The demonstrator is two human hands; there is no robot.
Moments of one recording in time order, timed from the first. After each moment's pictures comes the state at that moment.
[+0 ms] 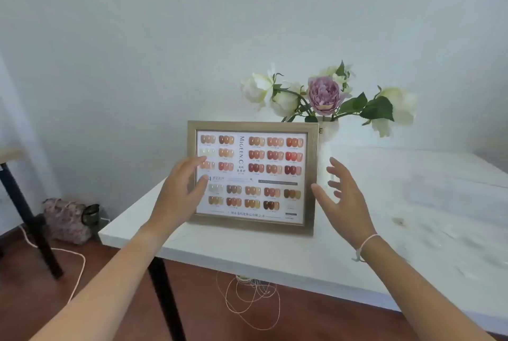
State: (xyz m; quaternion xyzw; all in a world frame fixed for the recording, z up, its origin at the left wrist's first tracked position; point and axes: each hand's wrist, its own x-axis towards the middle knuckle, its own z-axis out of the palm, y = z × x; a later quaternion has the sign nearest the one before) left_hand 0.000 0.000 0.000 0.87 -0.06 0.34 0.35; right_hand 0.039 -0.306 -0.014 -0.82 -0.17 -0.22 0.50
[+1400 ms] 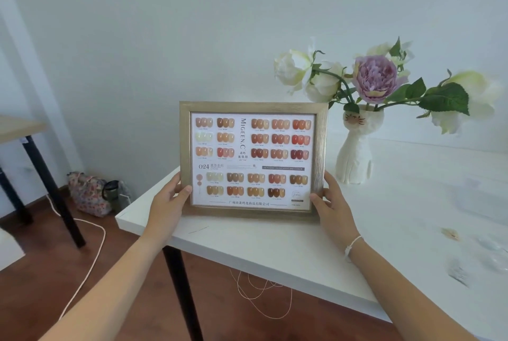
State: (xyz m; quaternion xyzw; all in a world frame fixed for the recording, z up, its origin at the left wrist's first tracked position) left_hand 0.002 0.060 -0.060 0.77 0.13 0.26 0.56; right_hand 0.085 -0.239 -0.060 -0.76 -0.17 -0.06 0.62
